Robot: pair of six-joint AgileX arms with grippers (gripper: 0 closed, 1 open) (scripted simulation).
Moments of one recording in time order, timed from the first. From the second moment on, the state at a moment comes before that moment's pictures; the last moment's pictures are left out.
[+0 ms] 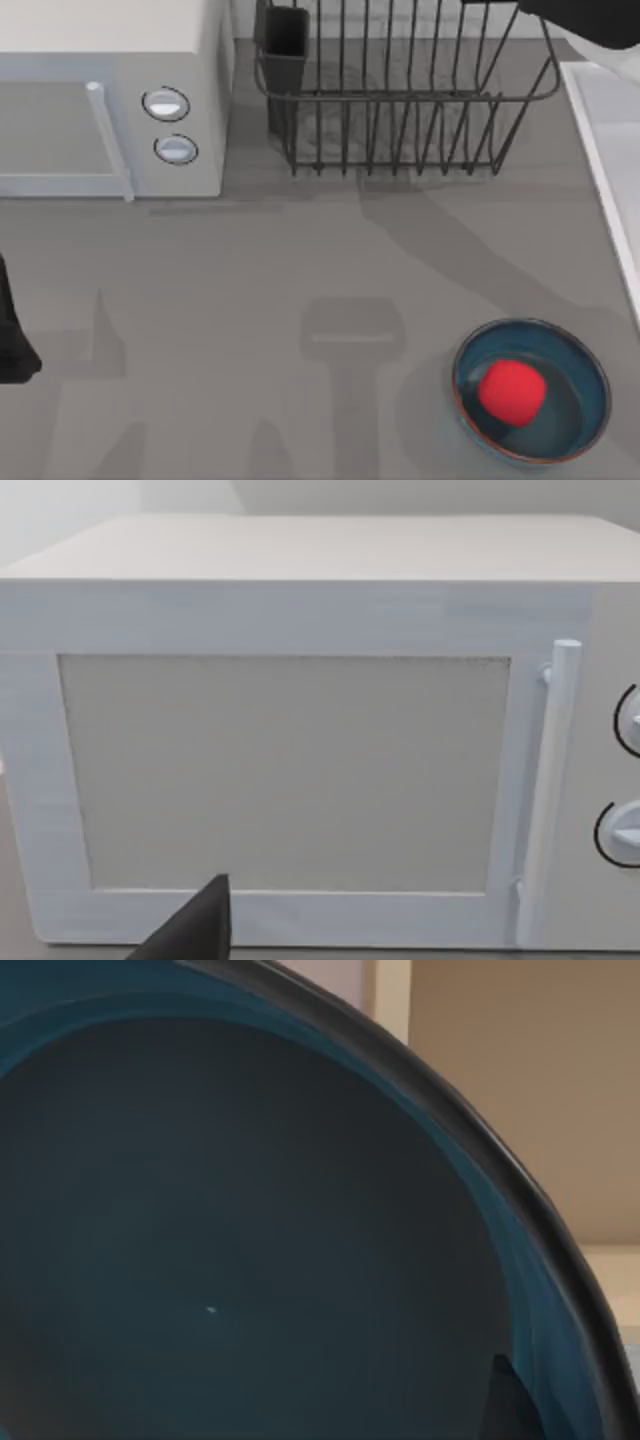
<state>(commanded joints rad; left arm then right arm) 0.00 0.00 0.00 0.00 0.00 0.00 0.79 1.67 1.65 -0.01 0.82 0.02</state>
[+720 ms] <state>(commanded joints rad) 0.00 0.00 0.00 0.00 0.00 0.00 0.69 1.94 1.45 0.50 0.72 0.02</state>
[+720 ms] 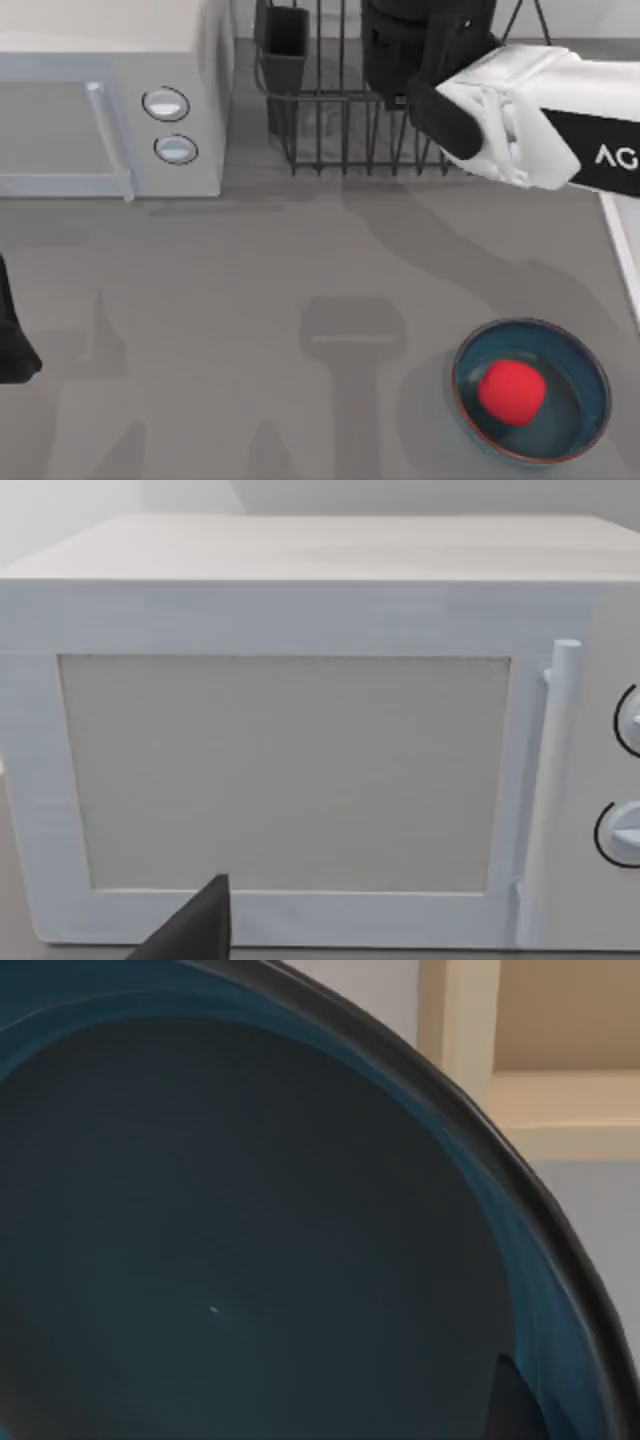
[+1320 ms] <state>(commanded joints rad) 0.00 0.00 0.00 0.00 0.00 0.00 0.63 2.04 1.33 0.70 0.67 0.02</state>
